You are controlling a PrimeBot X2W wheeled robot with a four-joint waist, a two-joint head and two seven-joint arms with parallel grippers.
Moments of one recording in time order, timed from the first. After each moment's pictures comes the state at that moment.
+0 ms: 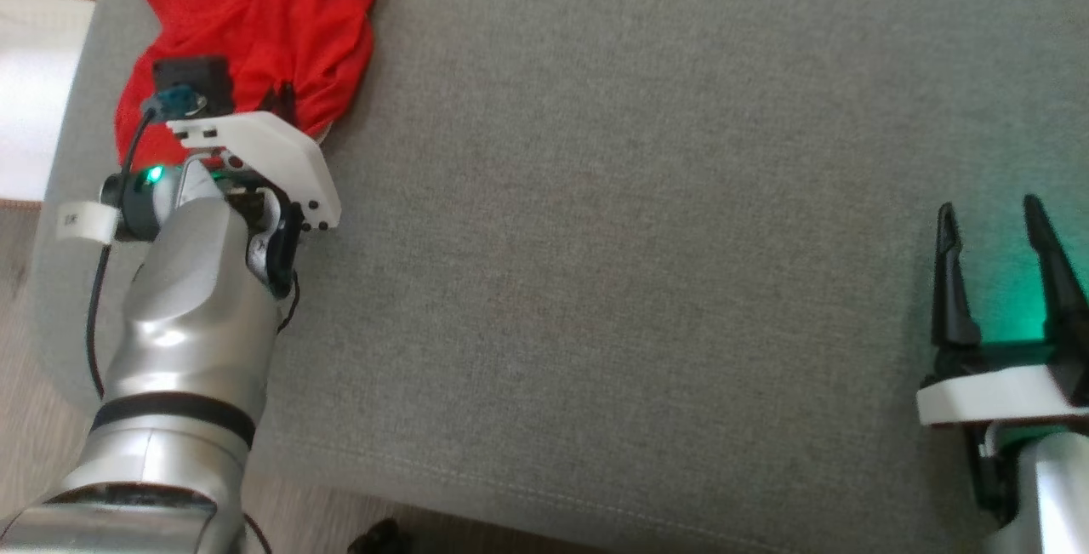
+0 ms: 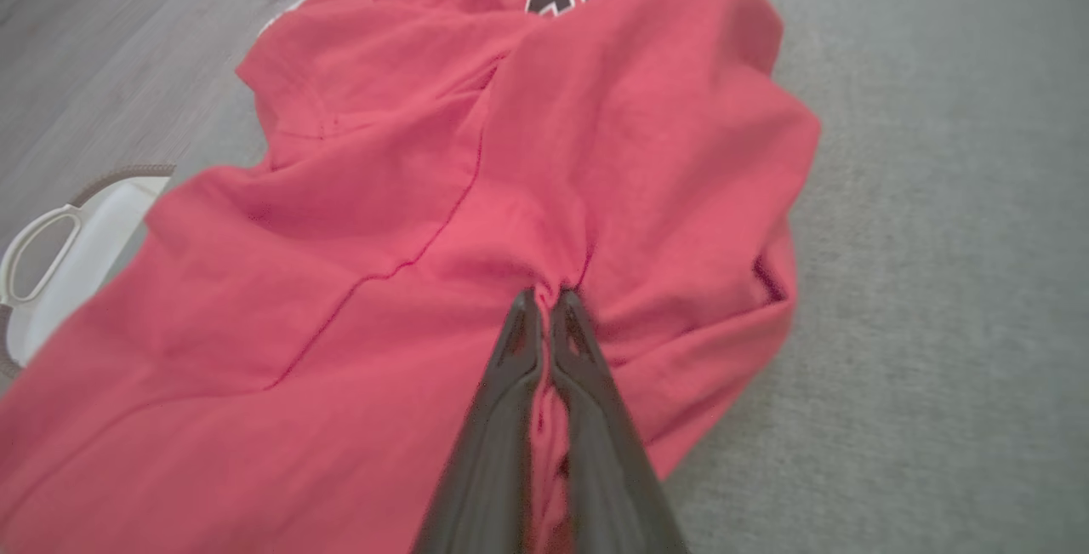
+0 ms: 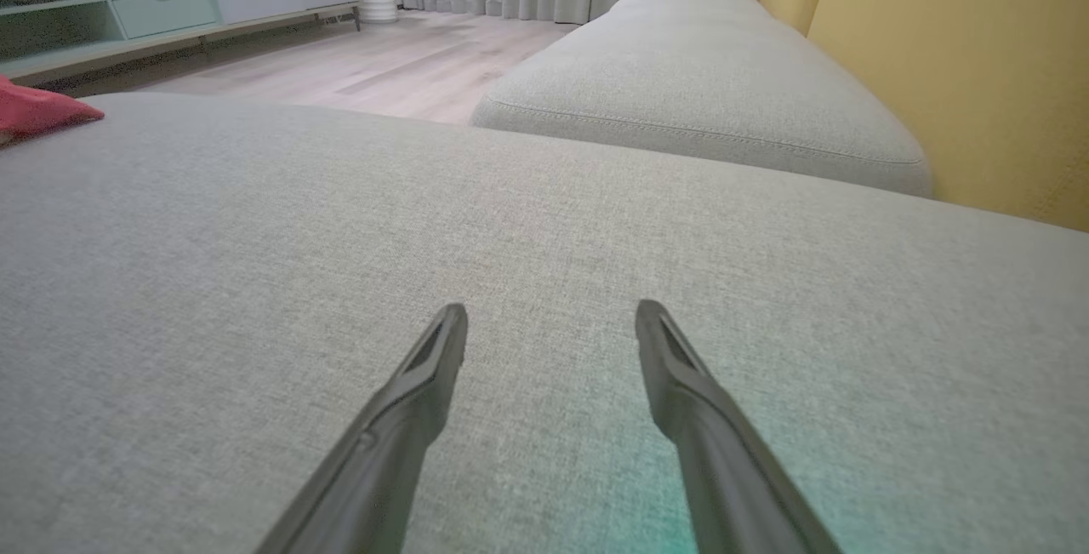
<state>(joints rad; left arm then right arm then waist) -0.86 0.07 -0.15 1.06 -0.21 0.01 -0.05 -0.07 -0.10 -0.14 0.07 -0.07 0.12 -0.22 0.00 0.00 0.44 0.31</state>
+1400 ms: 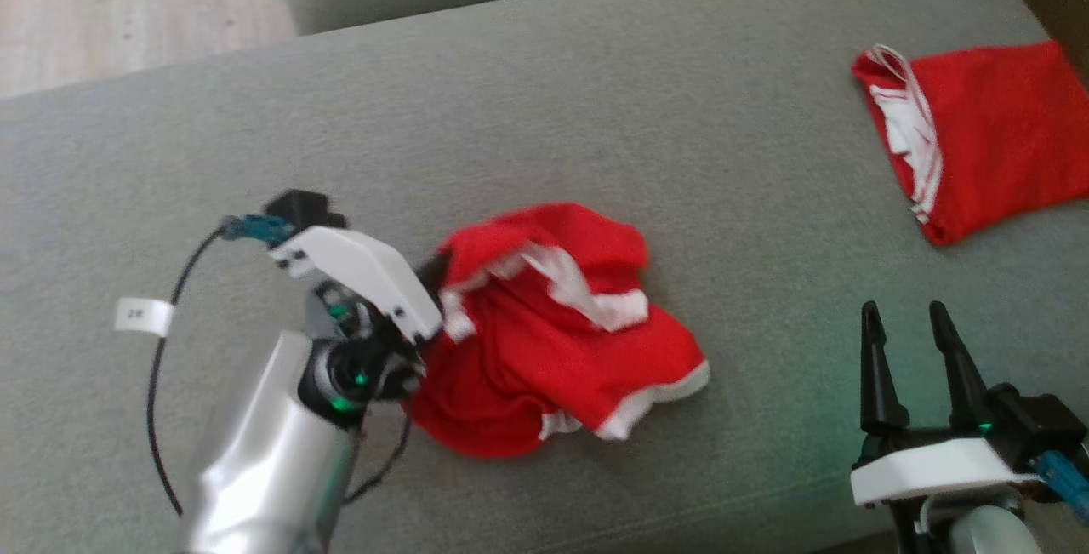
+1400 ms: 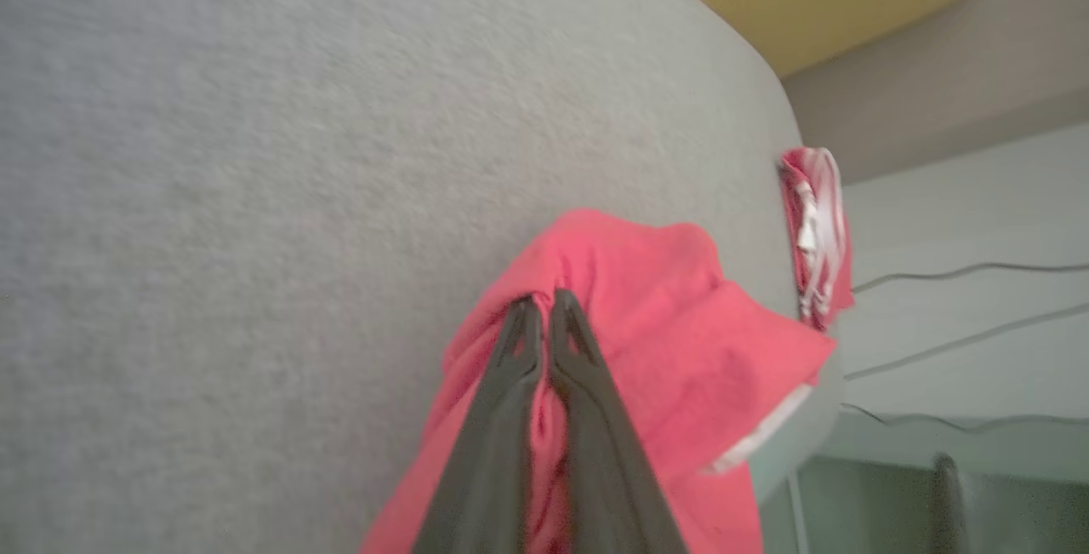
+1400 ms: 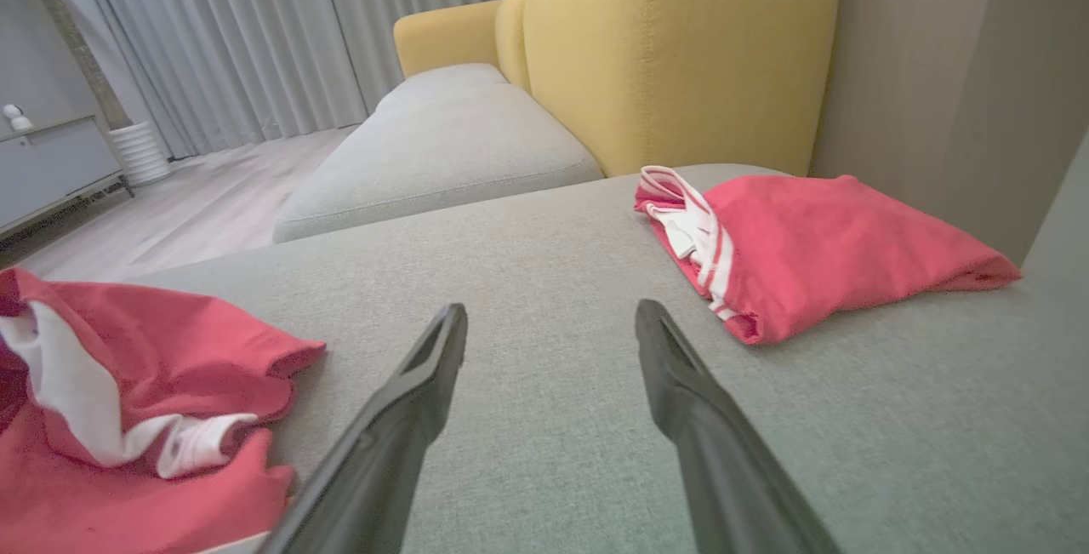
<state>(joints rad) -0.44 0.04 -0.34 0.46 -0.89 0.17 0.43 0.03 -0.04 -0.03 0.22 0.16 0.12 -0.25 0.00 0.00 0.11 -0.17</state>
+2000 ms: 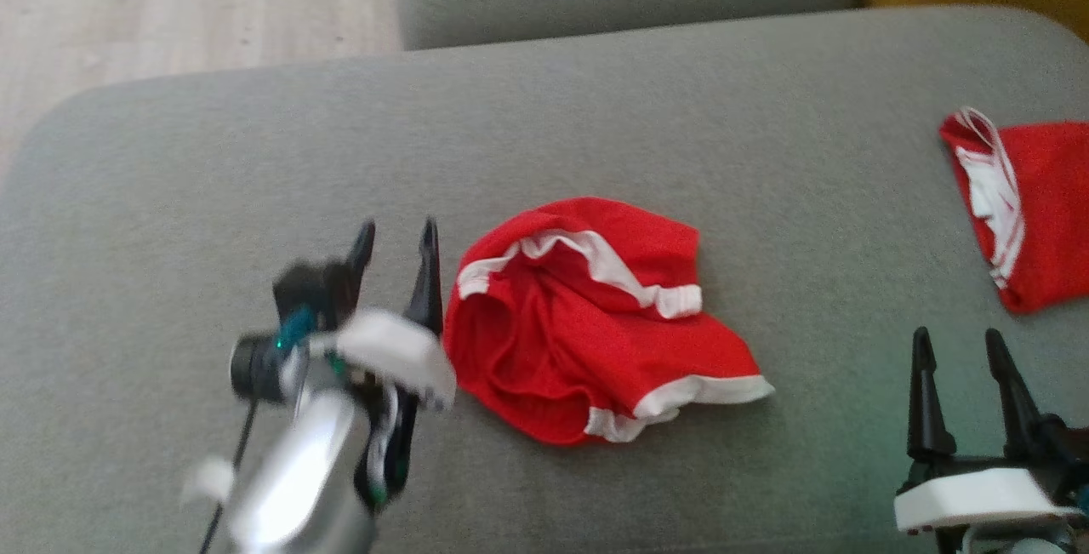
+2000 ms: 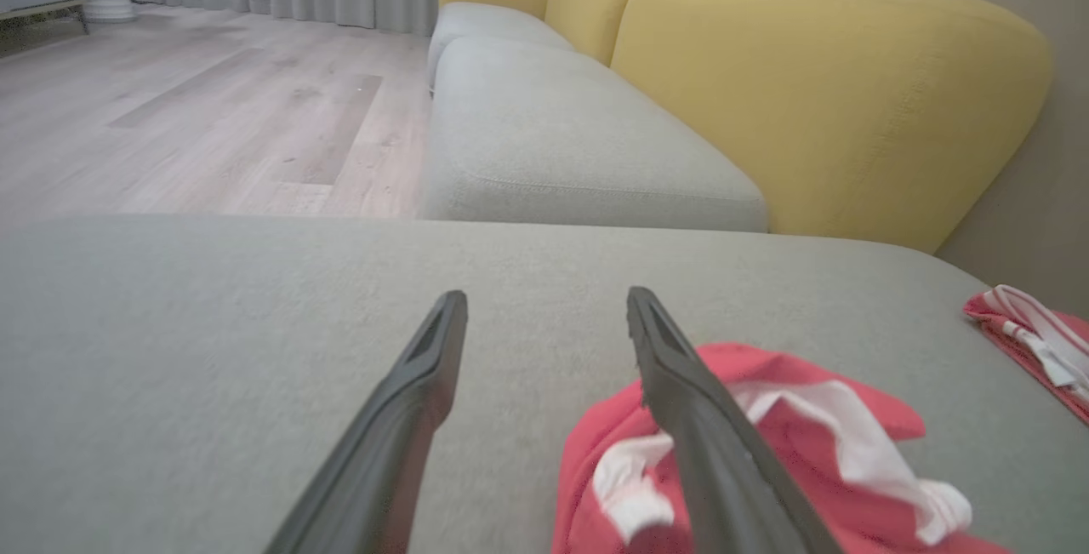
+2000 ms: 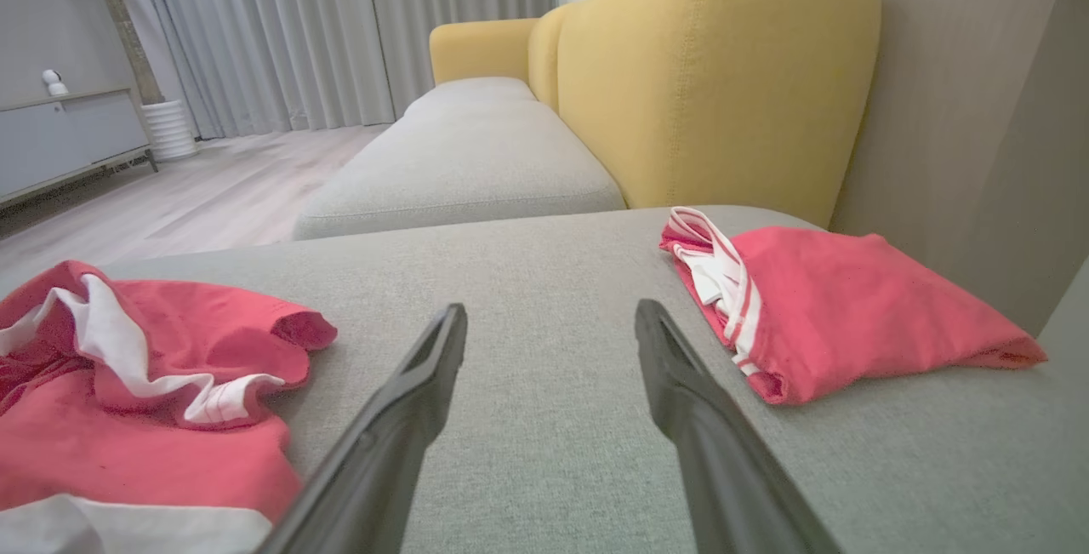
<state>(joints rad) -0.39 0.09 -0.50 0.49 -0.48 0.20 -0.24 0.09 -0.04 -0.13 0.18 0.08 0.12 -0.25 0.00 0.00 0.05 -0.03</state>
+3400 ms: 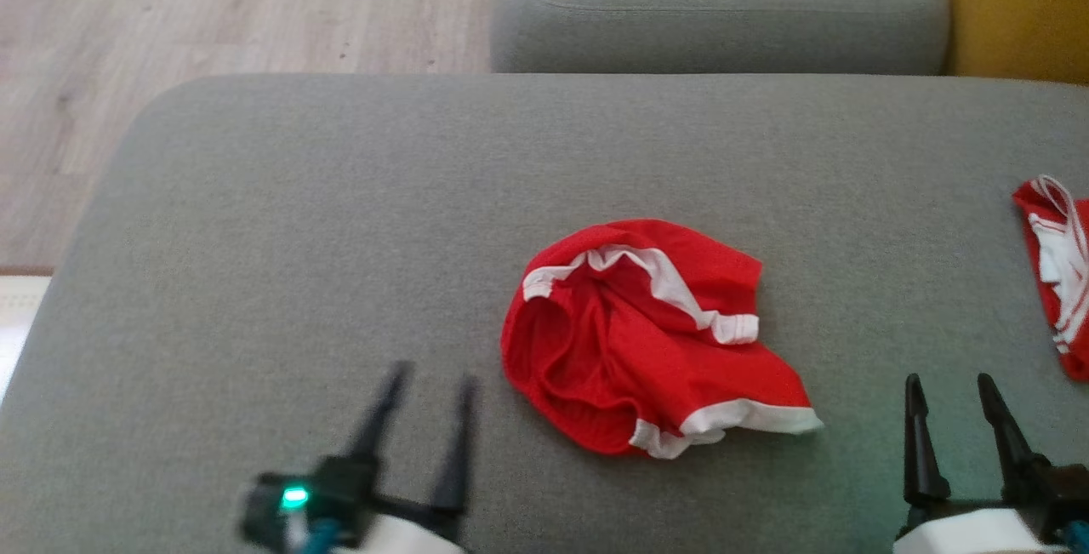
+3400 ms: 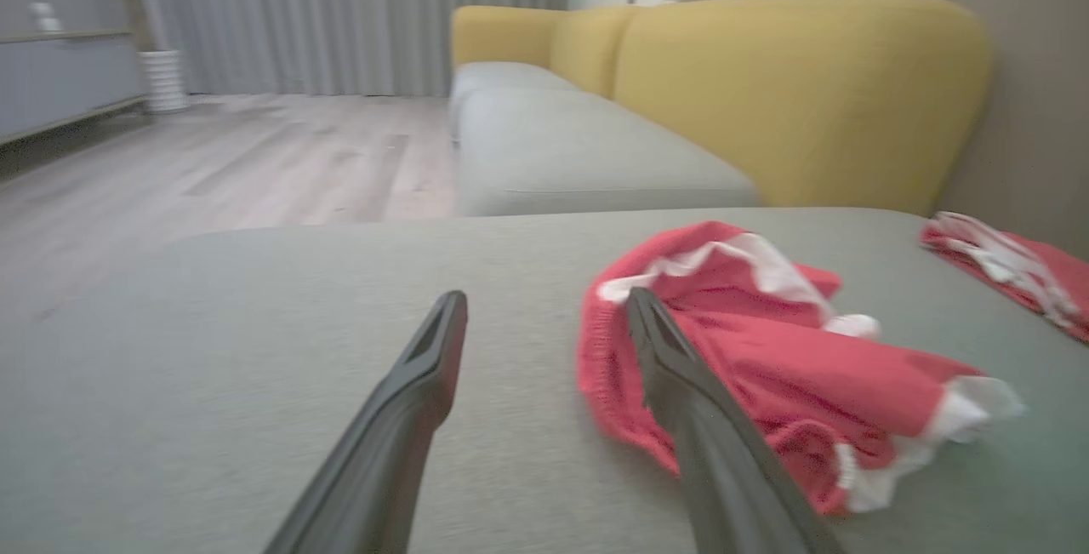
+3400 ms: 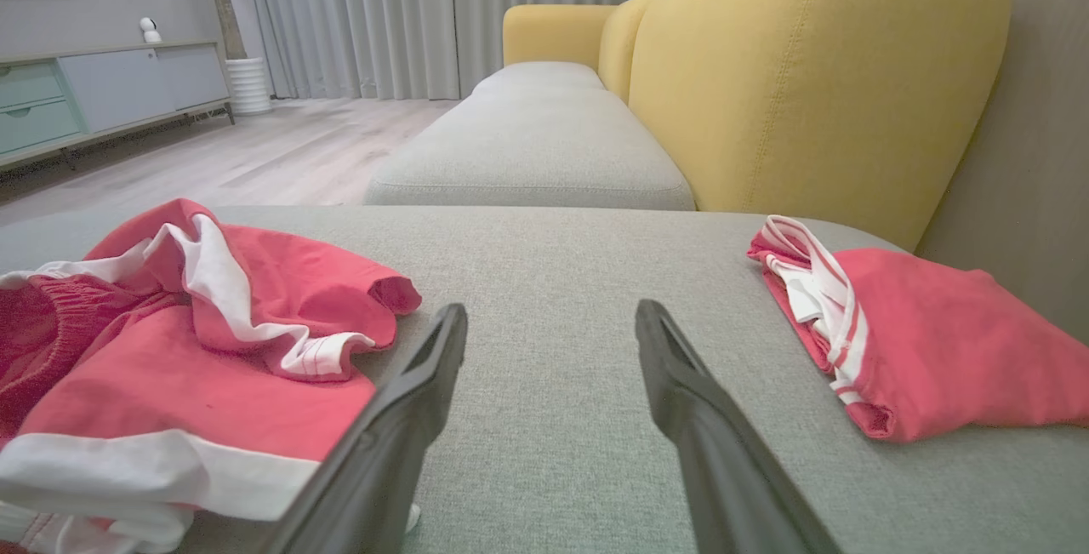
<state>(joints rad) 0.14 0.07 -0.38 0.03 -0.10 0.06 -0.25 0.17 -0.04 -0.14 0.17 0.02 0.12 -0.25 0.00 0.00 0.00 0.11</state>
